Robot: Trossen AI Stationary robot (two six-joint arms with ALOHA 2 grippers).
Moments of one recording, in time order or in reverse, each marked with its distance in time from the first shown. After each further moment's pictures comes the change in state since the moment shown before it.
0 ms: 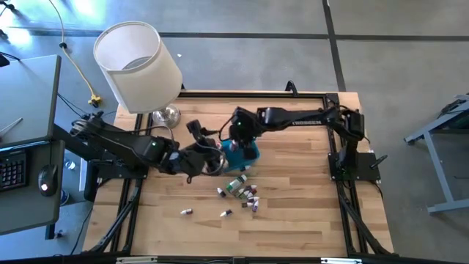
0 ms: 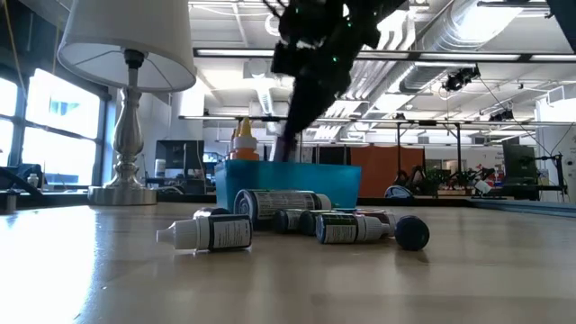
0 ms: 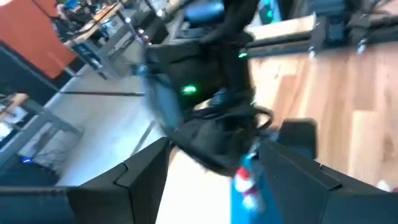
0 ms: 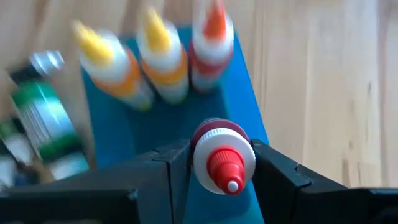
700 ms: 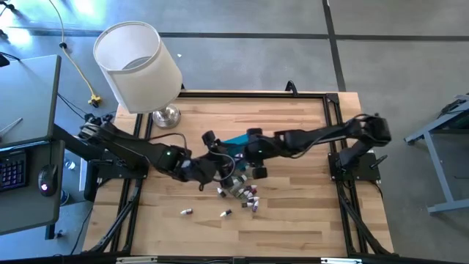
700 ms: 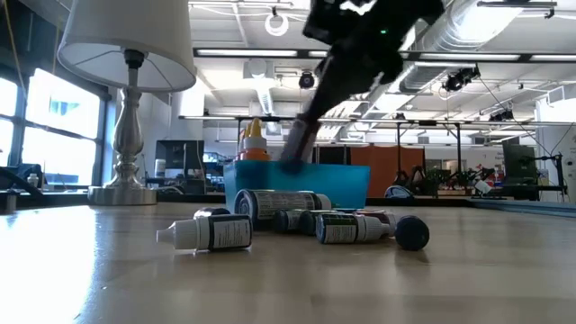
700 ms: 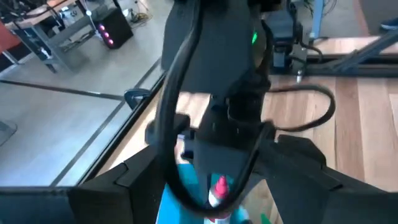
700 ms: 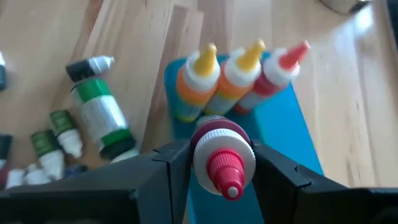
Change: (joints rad) left arm 0.000 0.124 0.001 0.200 0.140 -0.106; right arm 0.234 -0.230 -0.323 0.268 0.236 0.088
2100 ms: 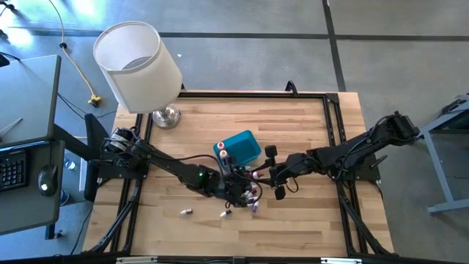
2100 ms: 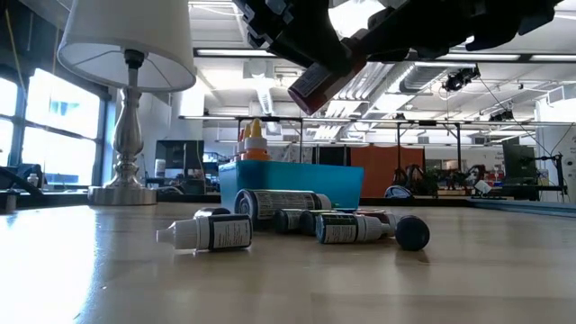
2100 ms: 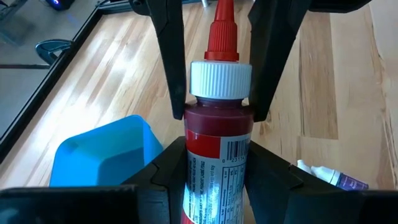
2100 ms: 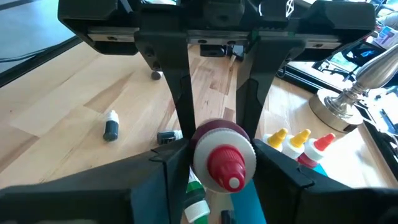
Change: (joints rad) left arm 0.000 0.320 -0.001 0.109 0.159 -0.051; right arm 0.255 -0.325 -0.505 0.648 0.057 -0.059
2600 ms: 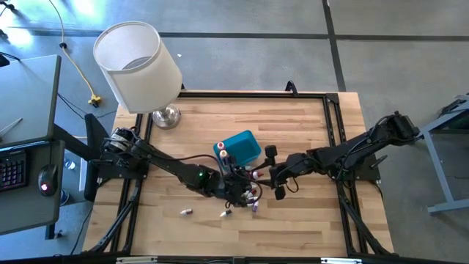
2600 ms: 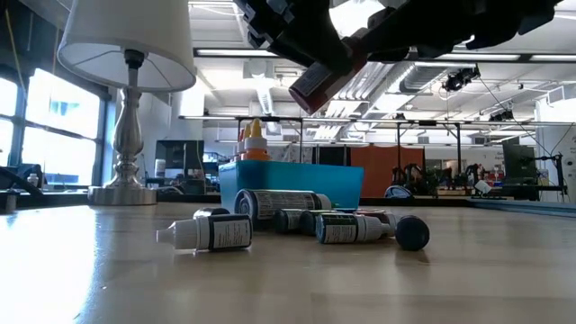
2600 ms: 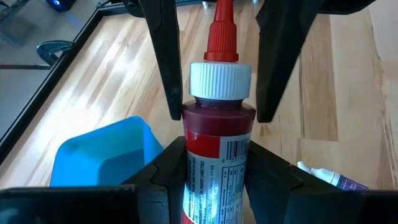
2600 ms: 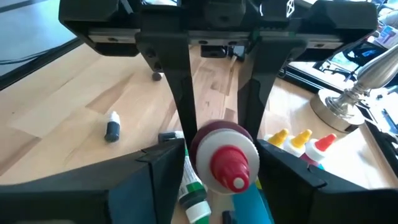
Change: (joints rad) left arm 0.000 0.000 0.000 0.006 -0.002 0.001; right arm 0.000 0.000 0.001 0.003 -0.004 0.002
